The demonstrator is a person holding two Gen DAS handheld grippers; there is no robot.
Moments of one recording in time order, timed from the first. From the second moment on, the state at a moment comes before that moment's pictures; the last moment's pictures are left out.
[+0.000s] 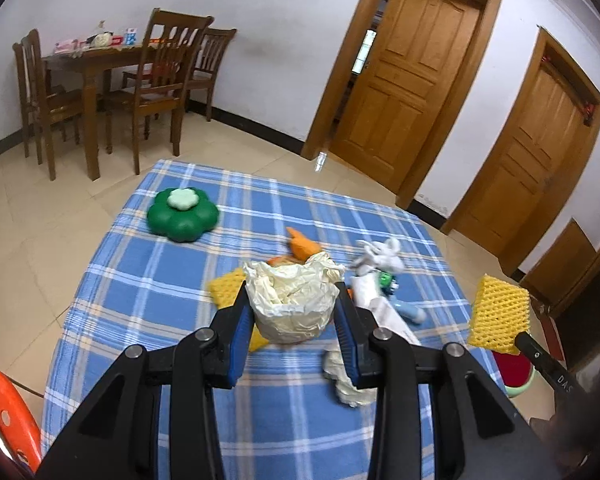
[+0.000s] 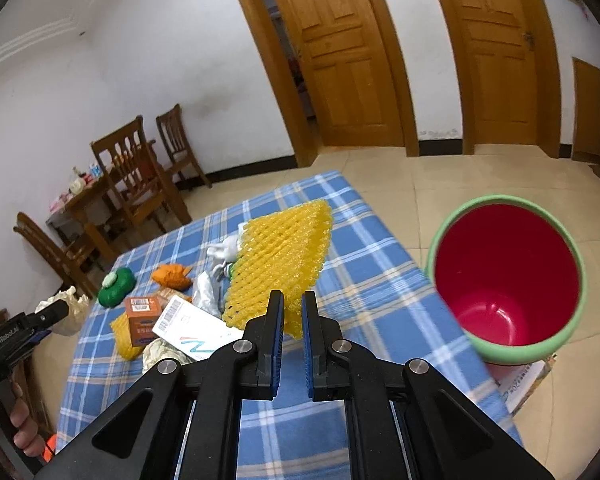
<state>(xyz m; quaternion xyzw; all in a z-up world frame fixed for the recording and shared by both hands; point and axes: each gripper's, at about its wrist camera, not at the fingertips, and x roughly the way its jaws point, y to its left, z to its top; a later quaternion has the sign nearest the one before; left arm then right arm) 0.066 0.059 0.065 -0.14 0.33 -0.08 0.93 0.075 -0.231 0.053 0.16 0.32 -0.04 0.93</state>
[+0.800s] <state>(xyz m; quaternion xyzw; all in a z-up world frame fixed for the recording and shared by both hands) 0.092 -0.114 0.063 -0.05 0.39 -0.23 0.89 0.047 -0.347 0.028 0.22 0.32 -0.15 0.91</state>
